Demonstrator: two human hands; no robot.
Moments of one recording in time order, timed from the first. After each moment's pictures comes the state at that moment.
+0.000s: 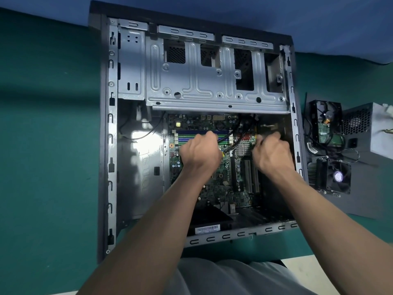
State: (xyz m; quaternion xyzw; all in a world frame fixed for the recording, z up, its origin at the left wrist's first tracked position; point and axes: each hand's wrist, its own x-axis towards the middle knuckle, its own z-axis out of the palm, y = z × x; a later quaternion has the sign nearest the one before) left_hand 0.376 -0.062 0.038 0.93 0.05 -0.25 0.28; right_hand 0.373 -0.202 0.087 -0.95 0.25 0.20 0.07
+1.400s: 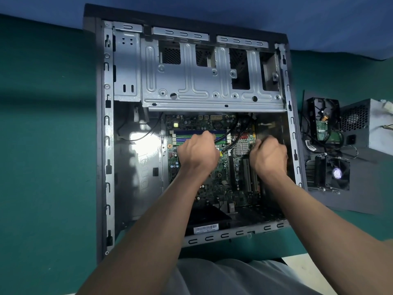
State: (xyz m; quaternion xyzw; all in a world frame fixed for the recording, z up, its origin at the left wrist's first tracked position) left_hand 0.376 -0.061 0.037 0.93 0.04 -0.24 0.27; right_hand 0.364 -0.202 0.074 -0.94 0.31 0.12 0.12
